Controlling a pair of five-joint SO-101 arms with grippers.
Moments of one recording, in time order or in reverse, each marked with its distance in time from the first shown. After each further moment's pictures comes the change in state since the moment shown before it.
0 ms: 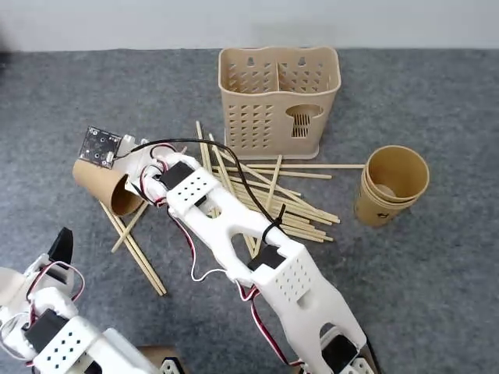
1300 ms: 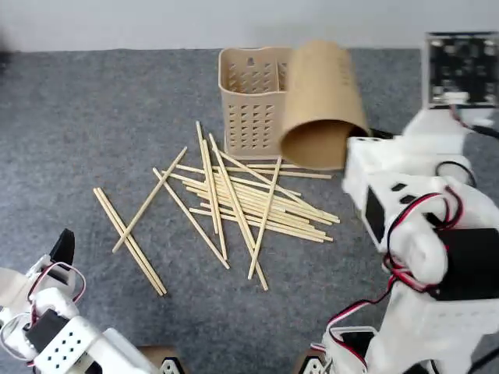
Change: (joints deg) left arm 0.4 0.0 0.7 0.0 0.0; right arm 43.8 -77.4 7.8 65.0 -36.5
